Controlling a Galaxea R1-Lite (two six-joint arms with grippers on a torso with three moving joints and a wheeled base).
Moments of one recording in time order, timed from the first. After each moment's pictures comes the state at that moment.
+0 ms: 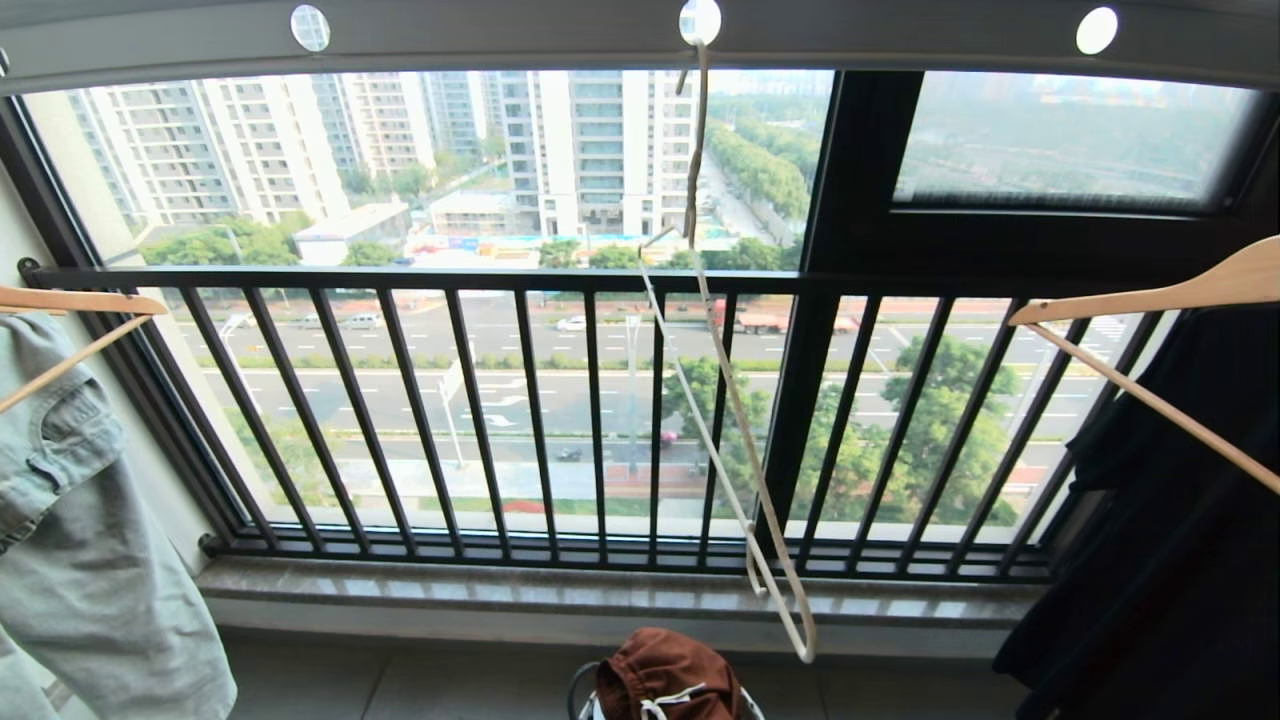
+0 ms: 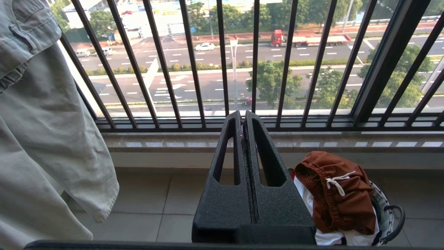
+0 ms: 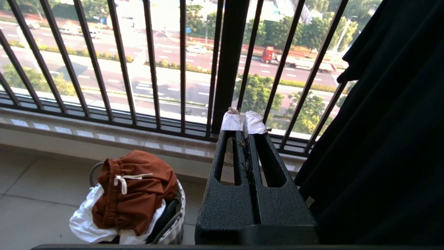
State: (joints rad) left arm -0.01 0.00 0.00 0.01 0.00 0.04; right arm 0.01 0.00 0.00 0.00 0.04 -0.09
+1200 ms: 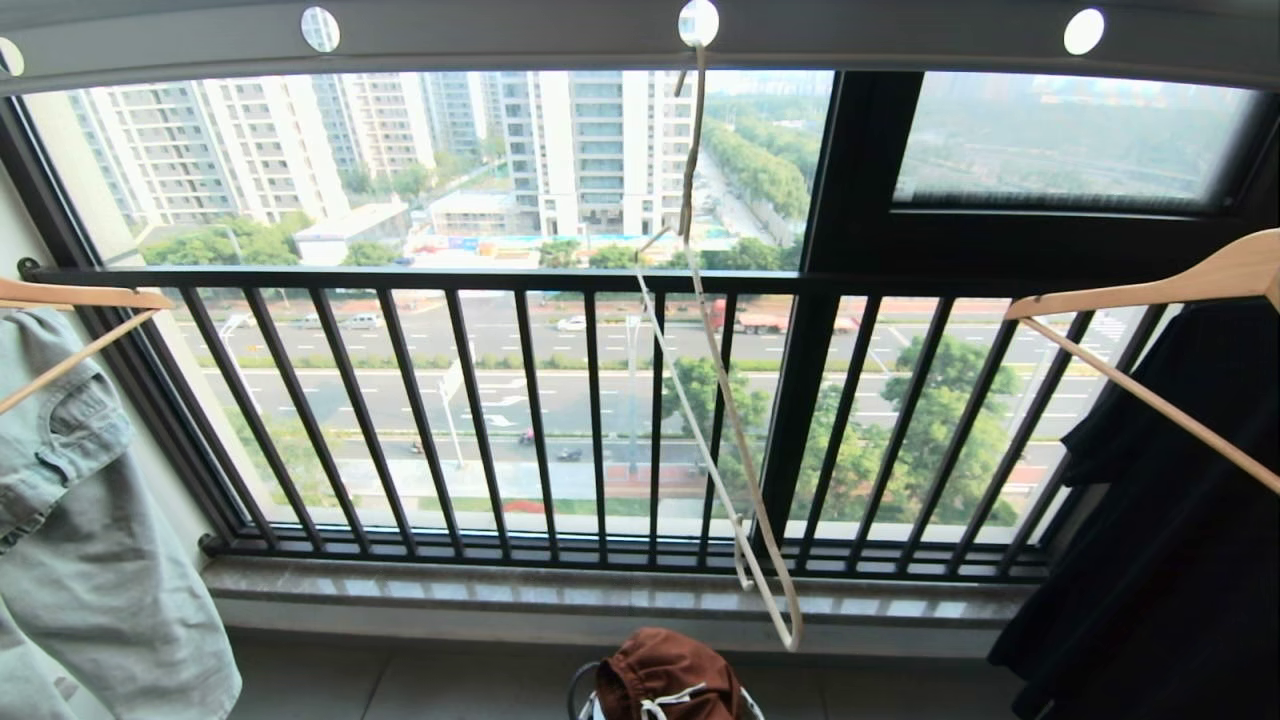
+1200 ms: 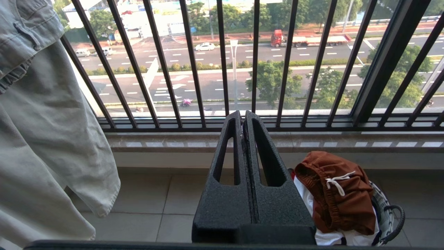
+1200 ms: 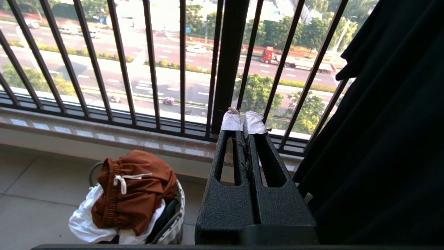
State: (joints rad) left arm -0.01 0.00 0.00 0.01 0.00 0.04; right arm 0.01 0.00 0.00 0.00 0.04 -0.09
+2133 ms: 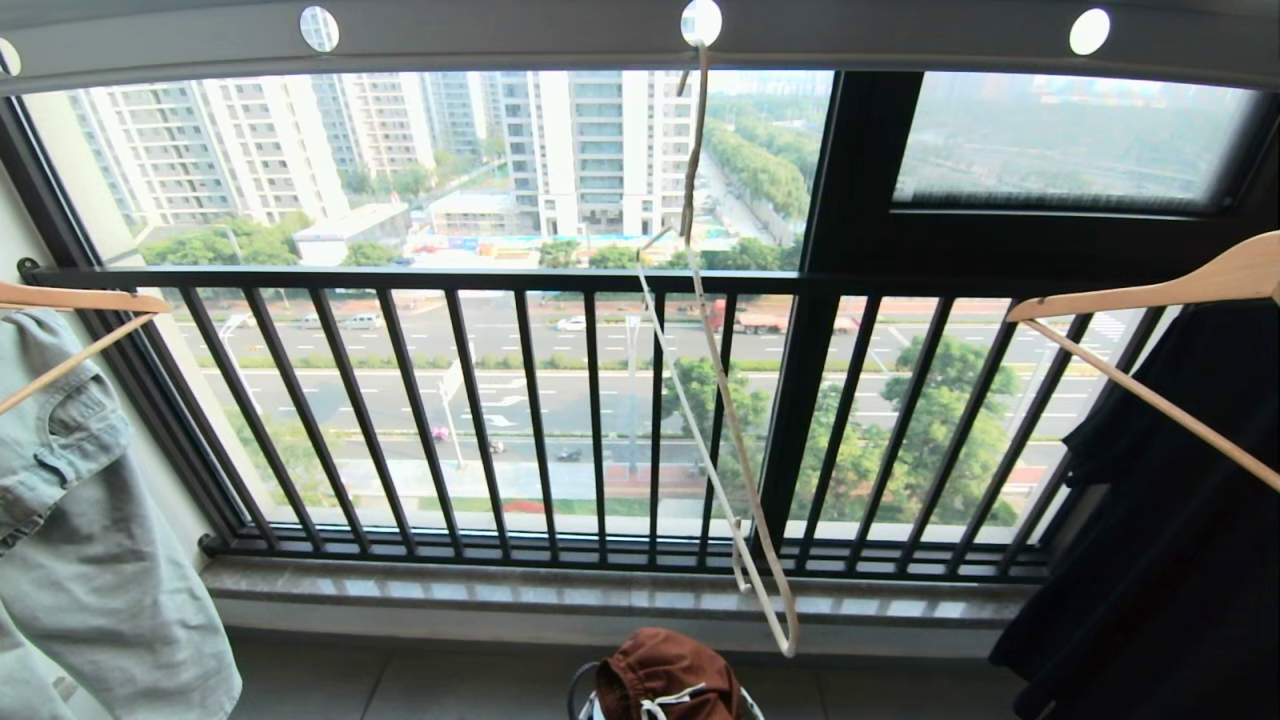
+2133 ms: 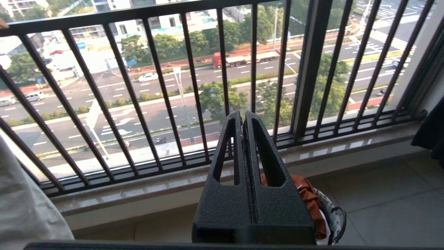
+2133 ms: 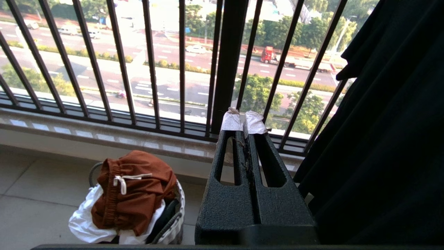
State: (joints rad) left arm -0.02 0.21 -0.30 0.01 -0.23 0.05; right arm 0.01 0.00 0.00 0.00 0.04 -0.09
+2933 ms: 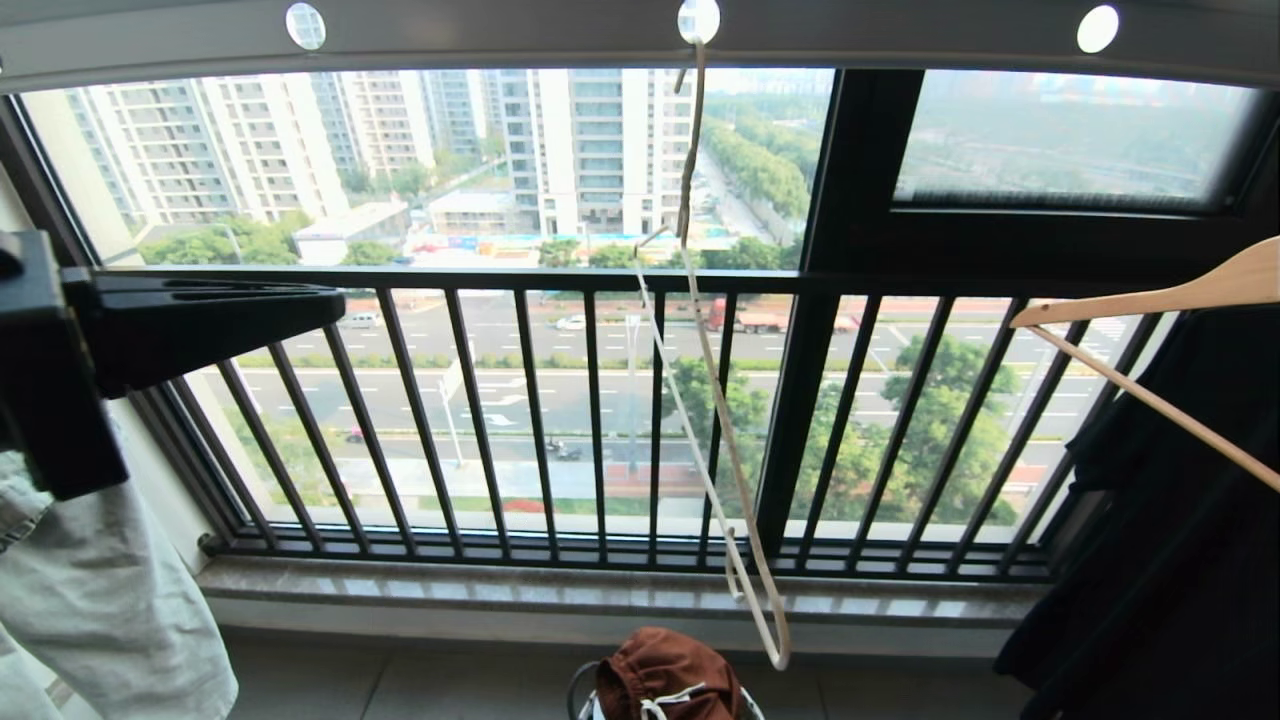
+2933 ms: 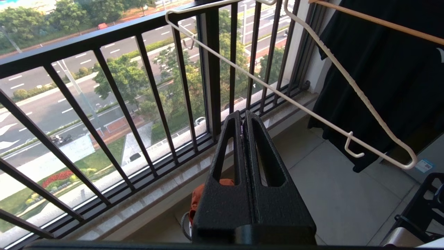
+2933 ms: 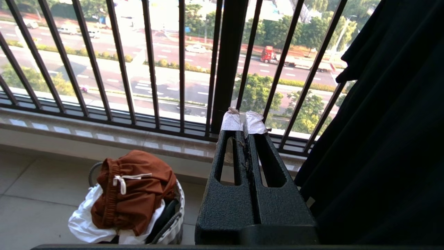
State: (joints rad) left arm -0.48 1.07 -1.06 0.06 -0.24 0.05; right arm 0.01 0.00 0.00 0.00 0.04 -0.09
